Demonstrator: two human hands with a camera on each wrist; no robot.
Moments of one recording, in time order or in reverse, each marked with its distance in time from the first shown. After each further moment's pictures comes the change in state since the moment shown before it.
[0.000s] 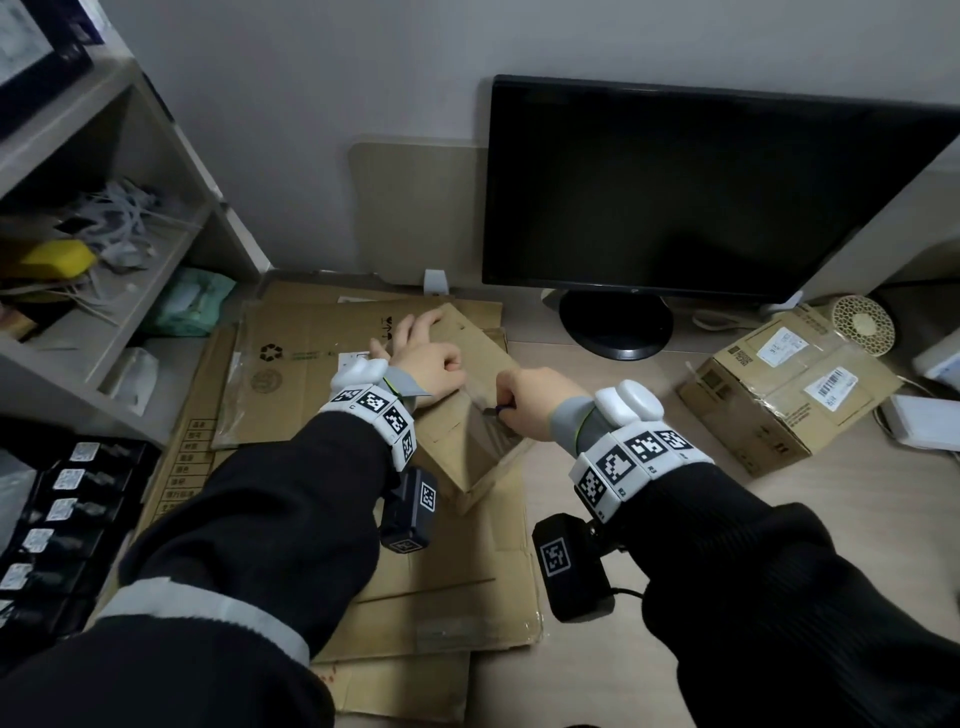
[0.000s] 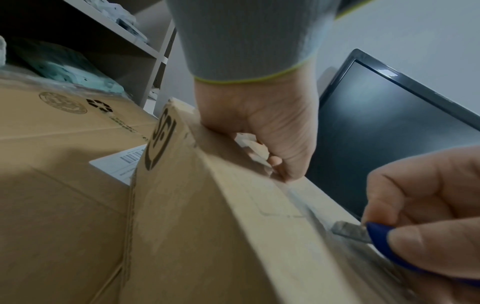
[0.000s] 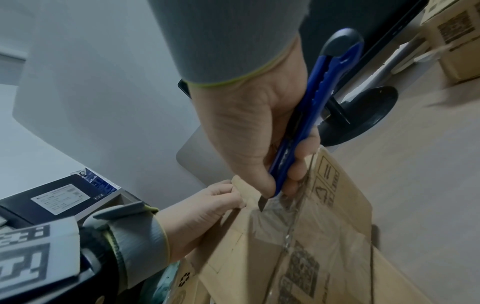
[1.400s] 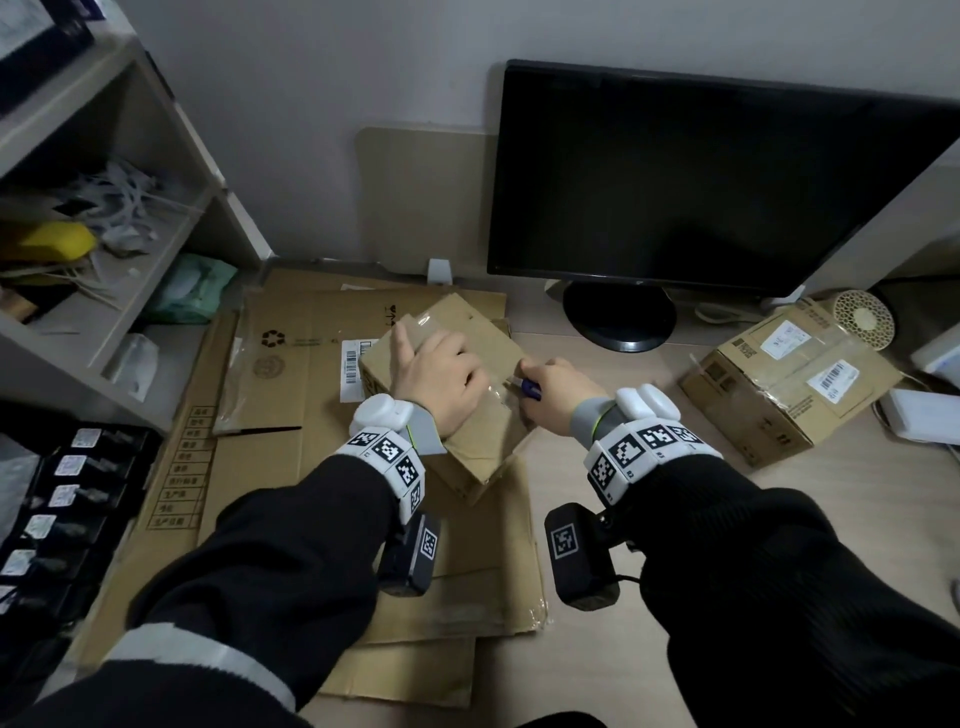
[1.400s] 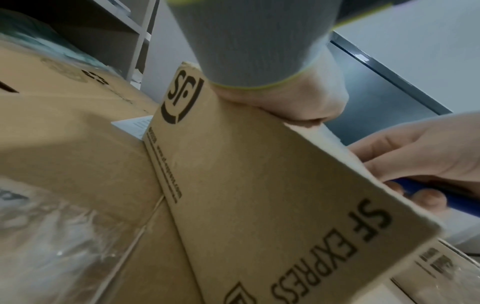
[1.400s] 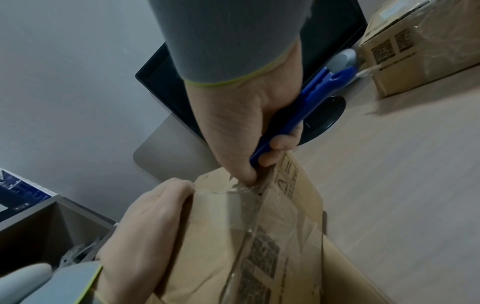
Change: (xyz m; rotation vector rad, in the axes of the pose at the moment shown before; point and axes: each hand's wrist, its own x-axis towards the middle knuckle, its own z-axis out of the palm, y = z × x) left_hand -0.028 0.005 0.027 0.194 0.356 0.259; right_hand 0.014 0.026 0.023 0.046 0.044 0.126
